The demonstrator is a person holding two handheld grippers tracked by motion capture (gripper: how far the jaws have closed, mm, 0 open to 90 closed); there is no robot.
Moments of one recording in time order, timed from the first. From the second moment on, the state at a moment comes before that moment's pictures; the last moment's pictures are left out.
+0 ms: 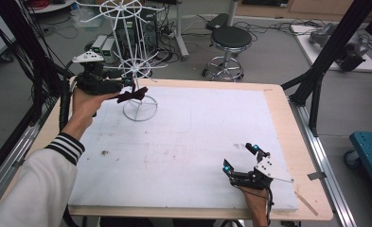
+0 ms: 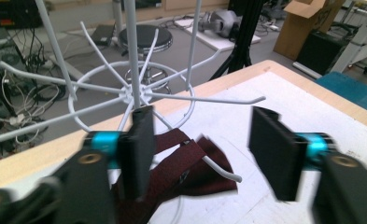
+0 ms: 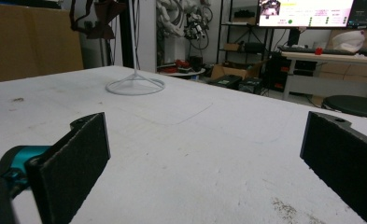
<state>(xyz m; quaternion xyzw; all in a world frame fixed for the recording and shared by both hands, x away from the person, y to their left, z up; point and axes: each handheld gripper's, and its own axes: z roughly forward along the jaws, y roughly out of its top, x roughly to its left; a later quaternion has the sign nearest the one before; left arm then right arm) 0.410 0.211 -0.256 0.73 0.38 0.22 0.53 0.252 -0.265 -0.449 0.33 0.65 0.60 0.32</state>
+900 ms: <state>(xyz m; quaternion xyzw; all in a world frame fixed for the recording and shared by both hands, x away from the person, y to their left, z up) 0.313 0.284 -0.327 0.69 0.27 0.30 0.61 0.255 -0.267 -0.451 0.34 0.65 0.60 0.32</state>
